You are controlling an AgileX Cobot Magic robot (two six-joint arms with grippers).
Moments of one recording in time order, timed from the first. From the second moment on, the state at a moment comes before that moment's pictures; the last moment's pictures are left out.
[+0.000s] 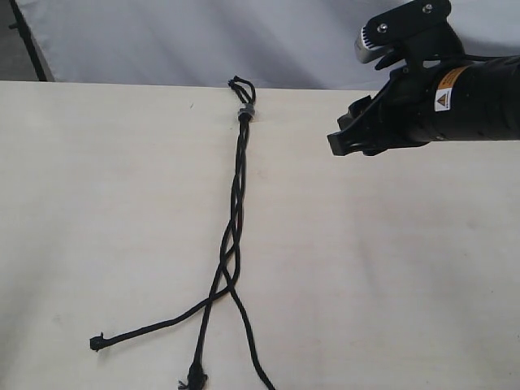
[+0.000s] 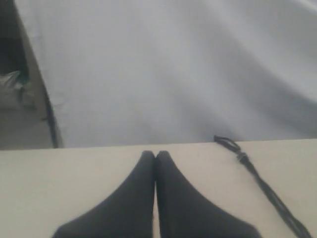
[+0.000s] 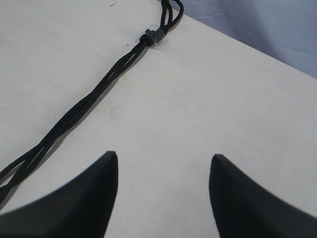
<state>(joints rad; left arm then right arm) -0.11 0.07 -0.21 0.58 0.29 -0.58 0.31 1.41 -0.87 -0.21 0.22 0.06</state>
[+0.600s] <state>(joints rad) -0.04 0.01 0.00 0.01 0.05 -0.01 0.31 1.41 -0.87 -0.21 0.22 0.06</state>
